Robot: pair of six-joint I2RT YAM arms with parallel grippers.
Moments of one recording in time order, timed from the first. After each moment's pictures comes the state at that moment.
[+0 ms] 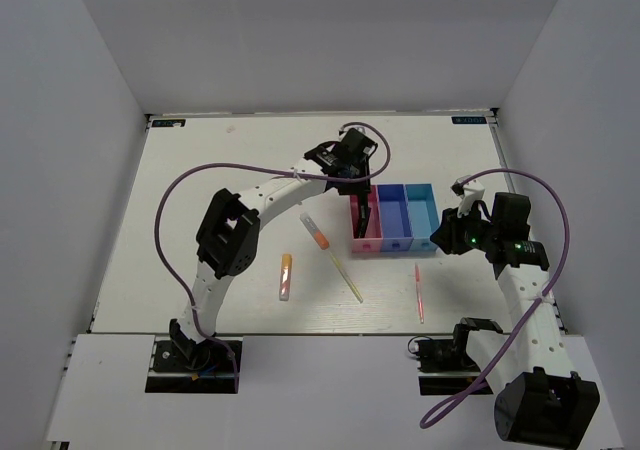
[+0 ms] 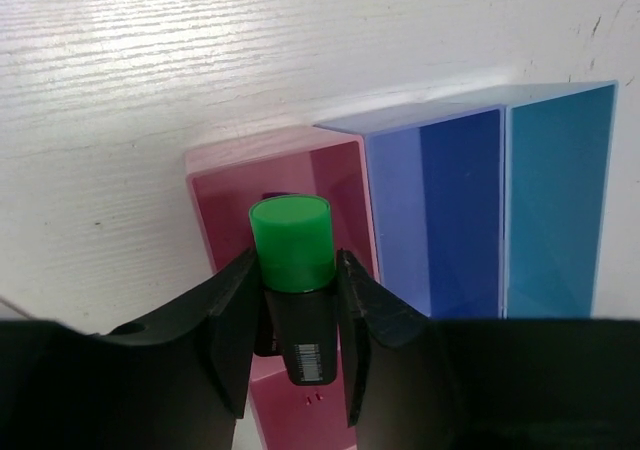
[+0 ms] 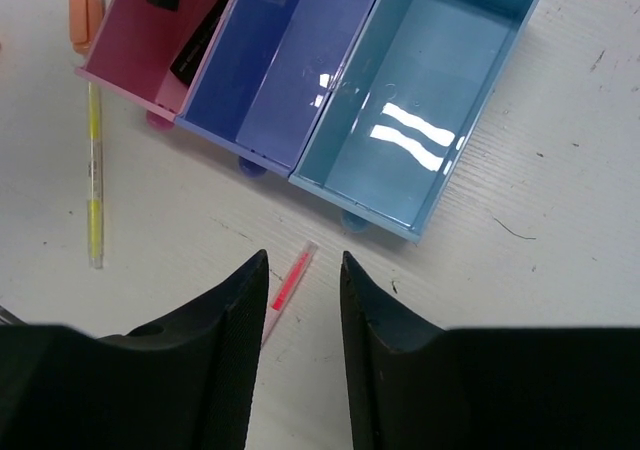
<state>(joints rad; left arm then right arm) -0.79 2.17 1.90 -0.61 -0.12 -0.69 -0.09 0.86 0.69 -0.61 -0.58 -0.29</state>
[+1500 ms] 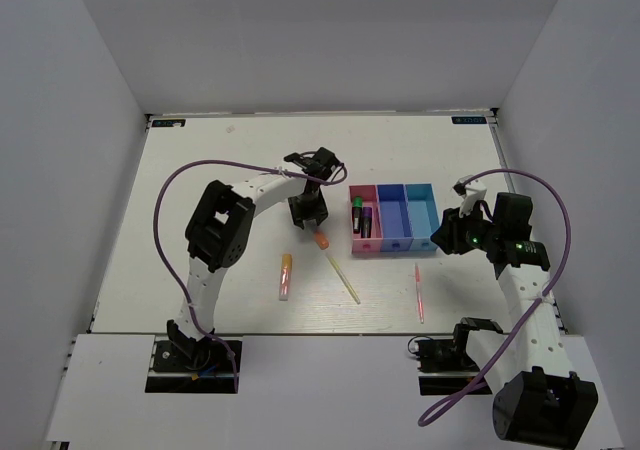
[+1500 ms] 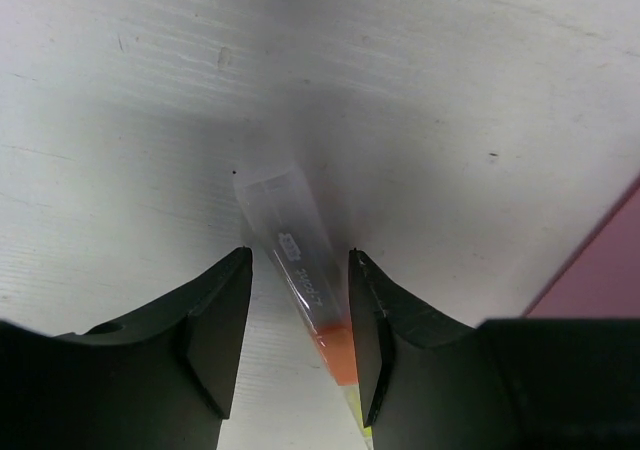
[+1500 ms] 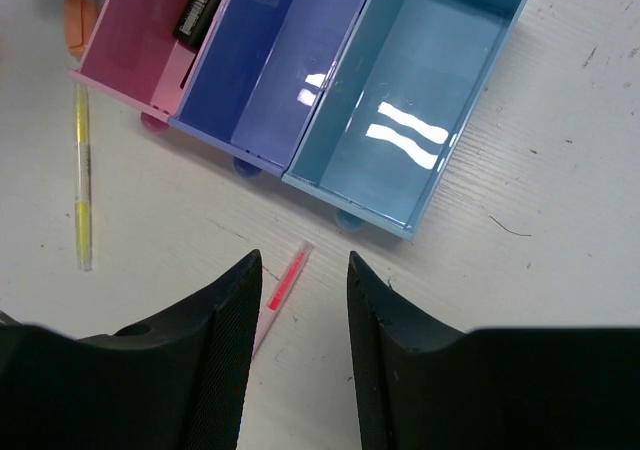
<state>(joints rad) -0.66 2.15 1.68 -0.90 -0.19 -0.87 -0.10 0.86 0.69 -0.61 -0.59 -0.29</state>
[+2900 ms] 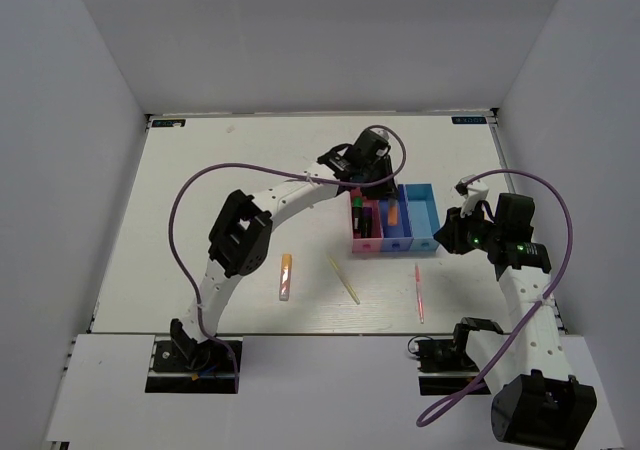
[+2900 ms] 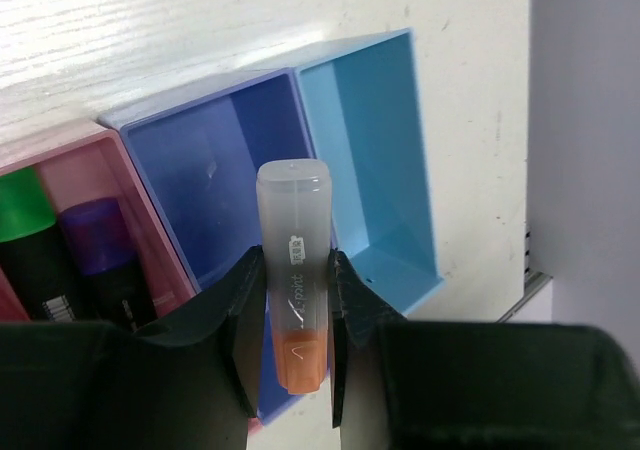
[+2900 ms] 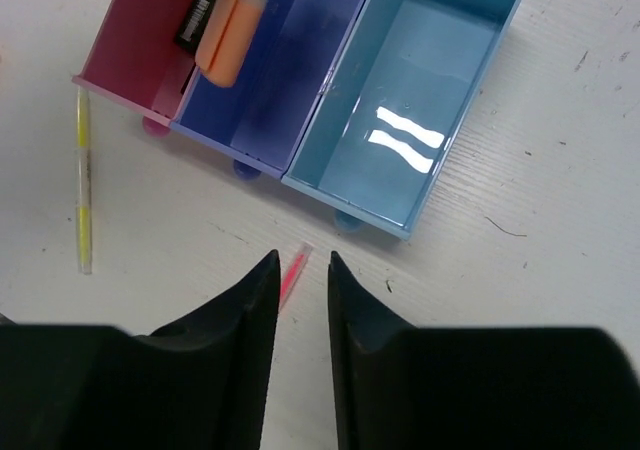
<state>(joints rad) -0.83 2.23 1.98 -0.48 0.13 -0.78 -0.11 0.84 0.69 -0.61 -0.60 -0.29</state>
